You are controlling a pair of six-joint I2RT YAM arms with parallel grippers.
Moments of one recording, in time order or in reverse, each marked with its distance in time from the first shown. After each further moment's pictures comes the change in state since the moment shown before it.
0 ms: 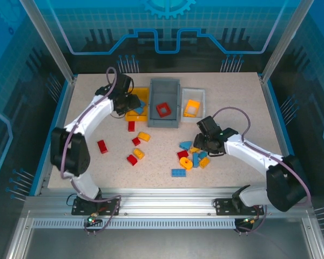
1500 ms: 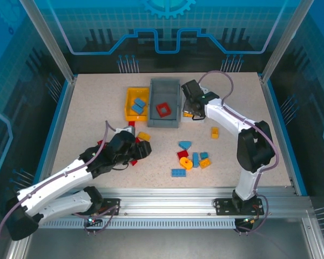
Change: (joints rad) left arm -0.526 -0.751 -0.699 0.201 -0.069 -0.288; right arm -0.033 0.455 0.660 -0.085 0.212 -0.082
